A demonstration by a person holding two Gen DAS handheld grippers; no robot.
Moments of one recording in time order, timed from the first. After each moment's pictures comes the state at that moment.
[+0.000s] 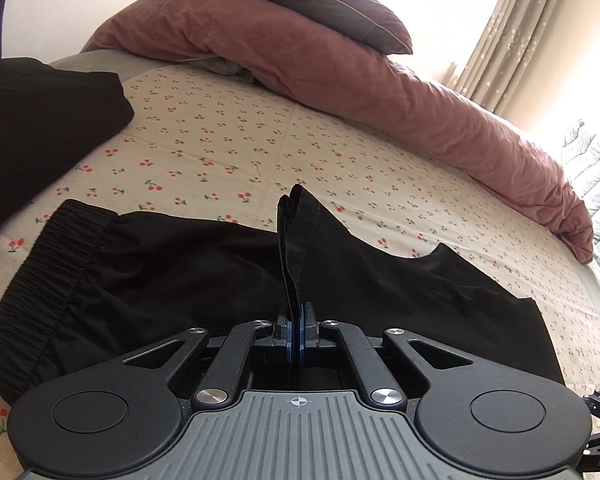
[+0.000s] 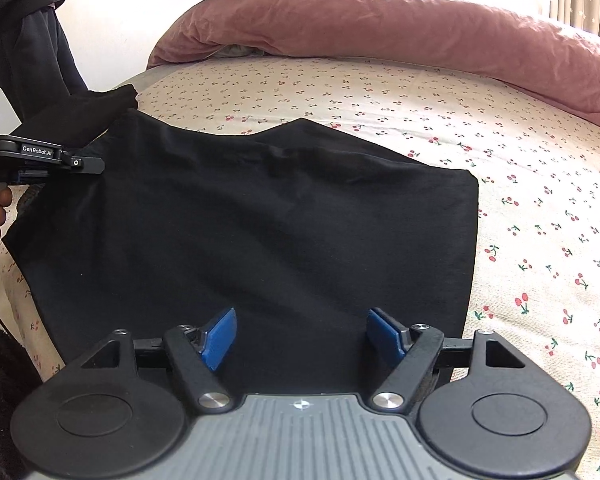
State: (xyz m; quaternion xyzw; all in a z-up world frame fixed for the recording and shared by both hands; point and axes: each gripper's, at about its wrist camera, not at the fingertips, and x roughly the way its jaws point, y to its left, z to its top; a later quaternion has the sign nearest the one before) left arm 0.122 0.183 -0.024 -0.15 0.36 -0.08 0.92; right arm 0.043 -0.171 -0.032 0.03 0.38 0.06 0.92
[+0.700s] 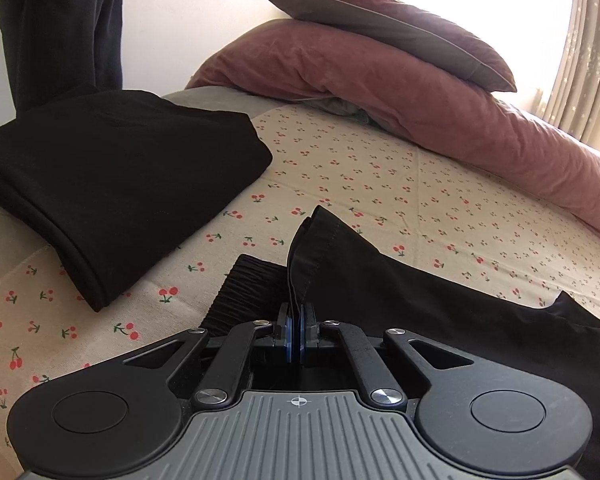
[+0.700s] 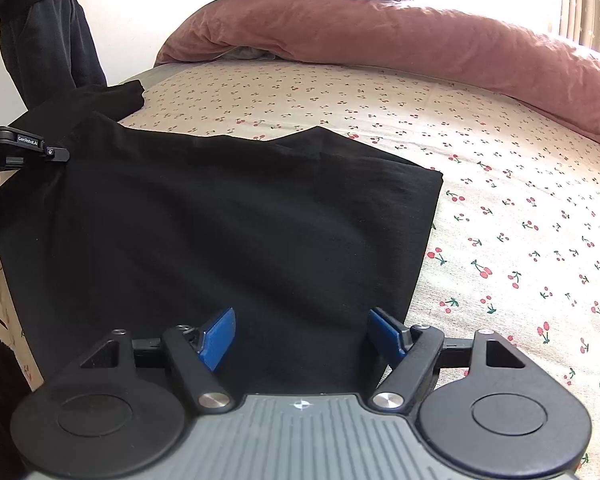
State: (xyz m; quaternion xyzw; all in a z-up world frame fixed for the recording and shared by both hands) left arm 0.128 0.244 -0.021 -0.11 0.33 0.07 0.93; right arm 0.057 -0.154 -0.036 0.01 0.37 0.06 0.93
